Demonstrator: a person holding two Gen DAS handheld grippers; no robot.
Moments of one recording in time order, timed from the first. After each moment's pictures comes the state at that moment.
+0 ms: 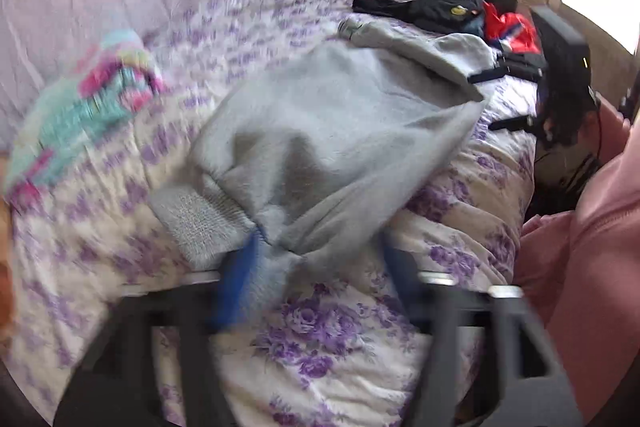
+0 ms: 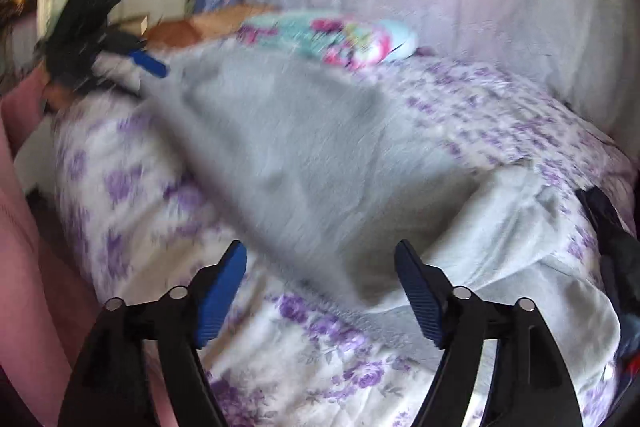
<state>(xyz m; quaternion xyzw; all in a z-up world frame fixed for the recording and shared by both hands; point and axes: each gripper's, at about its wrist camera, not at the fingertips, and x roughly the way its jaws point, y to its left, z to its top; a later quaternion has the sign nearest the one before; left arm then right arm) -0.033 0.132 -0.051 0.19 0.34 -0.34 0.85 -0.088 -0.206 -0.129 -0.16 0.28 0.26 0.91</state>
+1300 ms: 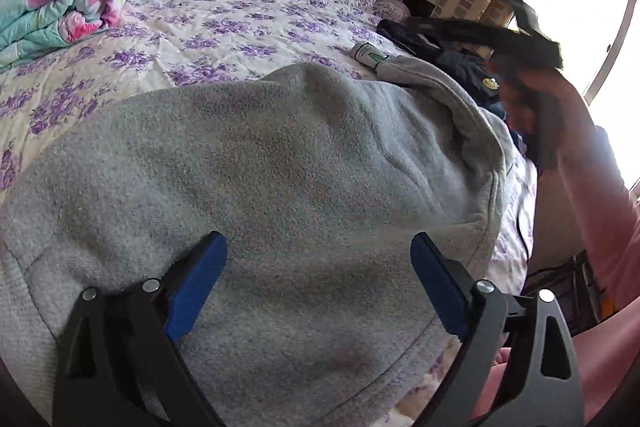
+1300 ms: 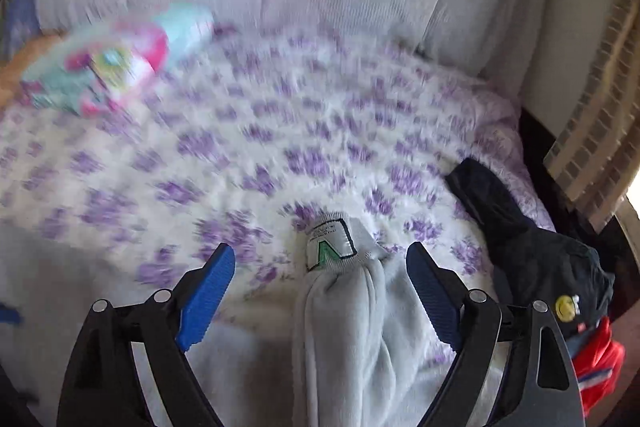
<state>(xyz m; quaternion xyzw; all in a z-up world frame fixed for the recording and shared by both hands) 0.073 0.046 -0.104 -0.04 0.43 -0.35 0.83 0.164 -0.232 -0.070 -0.14 0.37 -0.07 0.92</state>
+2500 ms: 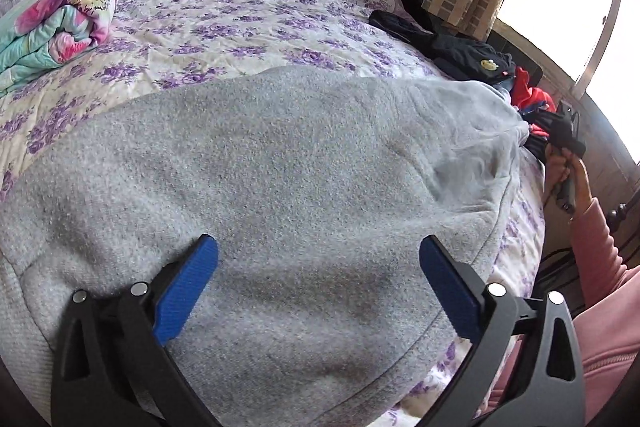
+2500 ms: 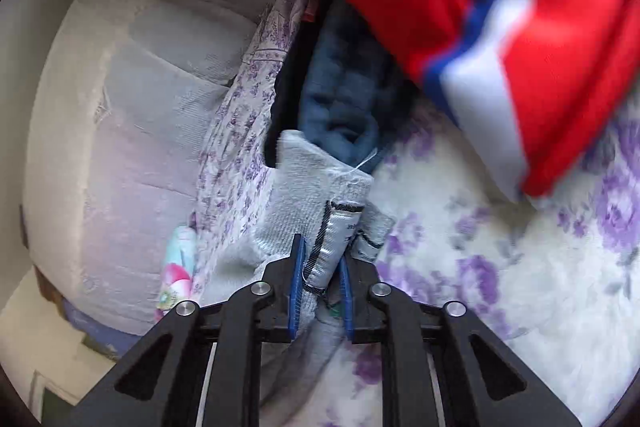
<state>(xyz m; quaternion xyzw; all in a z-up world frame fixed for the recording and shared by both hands) 0.067 0.035 -0.107 0.00 0.42 -0.36 0.83 -0.049 -0.581 -0.210 0.50 0.21 0.00 0.84</state>
